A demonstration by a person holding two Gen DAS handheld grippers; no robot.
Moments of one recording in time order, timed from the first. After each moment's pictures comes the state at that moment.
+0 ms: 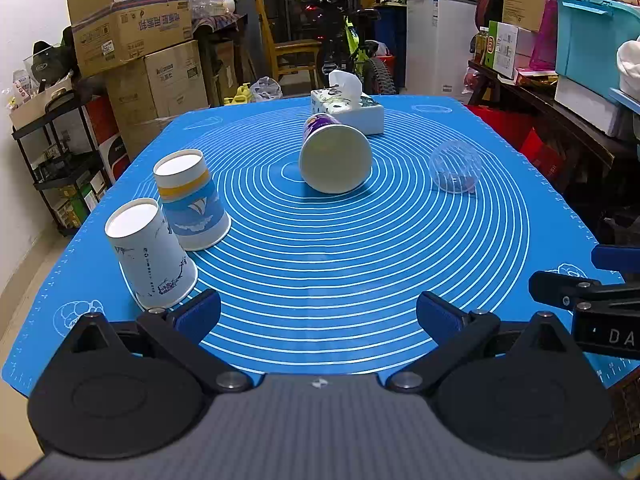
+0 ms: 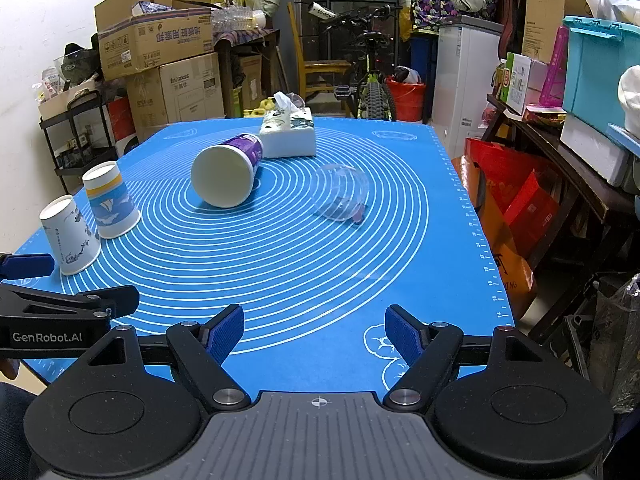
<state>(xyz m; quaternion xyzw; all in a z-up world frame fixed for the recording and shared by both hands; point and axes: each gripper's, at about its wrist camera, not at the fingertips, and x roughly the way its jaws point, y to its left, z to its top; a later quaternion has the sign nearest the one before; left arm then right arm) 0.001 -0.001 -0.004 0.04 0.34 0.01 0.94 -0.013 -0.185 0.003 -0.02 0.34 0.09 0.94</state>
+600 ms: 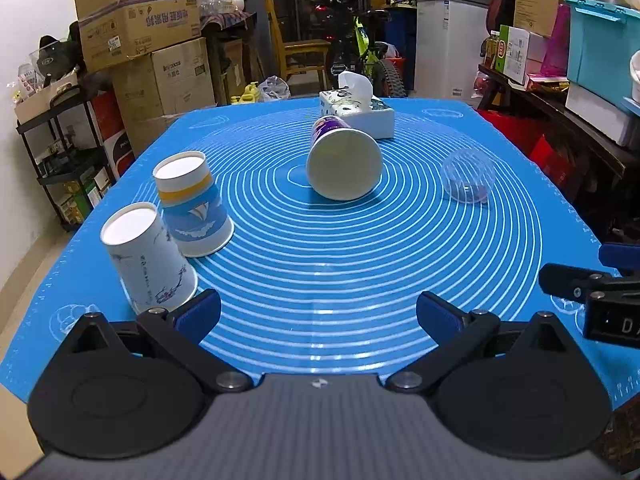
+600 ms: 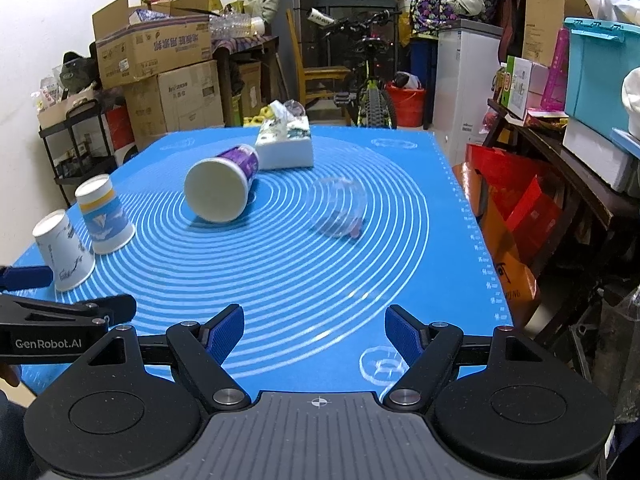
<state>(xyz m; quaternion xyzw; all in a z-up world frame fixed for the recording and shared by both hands) 0.018 0.000 -0.005 0.03 0.34 0.02 0.94 0.007 -0.188 0.007 -0.01 0.33 0.09 0.94</state>
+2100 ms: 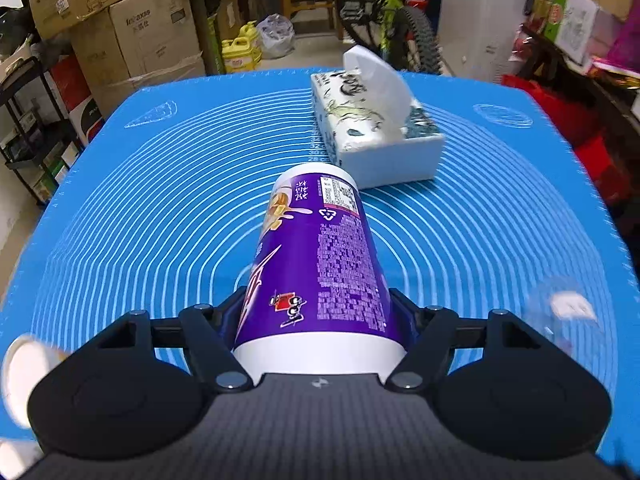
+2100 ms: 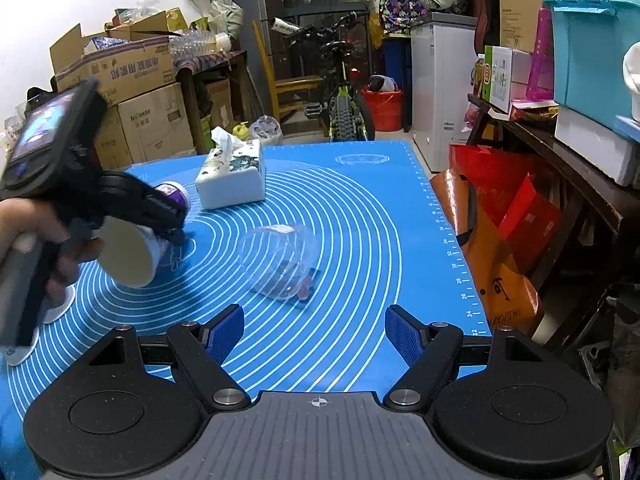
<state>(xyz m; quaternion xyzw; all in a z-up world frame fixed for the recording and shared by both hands) 0.221 -0.011 -0.001 0.01 0.45 0.04 0.89 0.094 -0.222 -0.005 0.03 0.32 0.07 0.94</state>
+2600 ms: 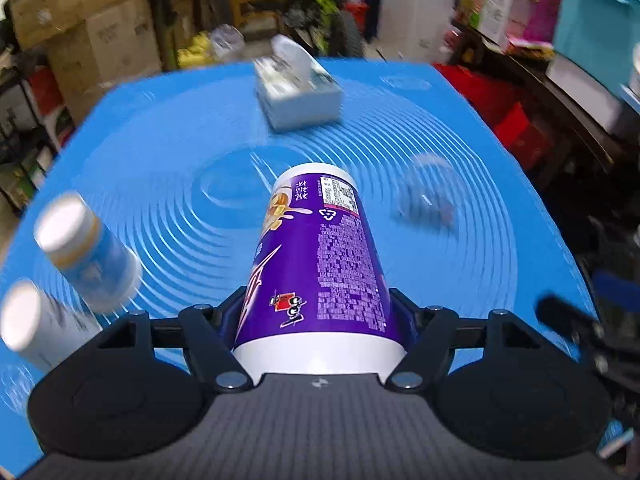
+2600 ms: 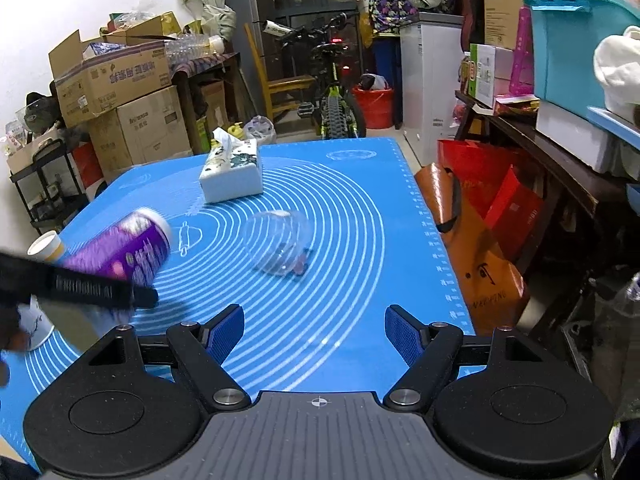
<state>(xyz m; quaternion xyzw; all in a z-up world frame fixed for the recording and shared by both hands) 0.105 -0.046 0.010 0.01 0.44 -0.04 0.90 0.049 -0.232 0.007 0.04 0.32 0.05 0.94</state>
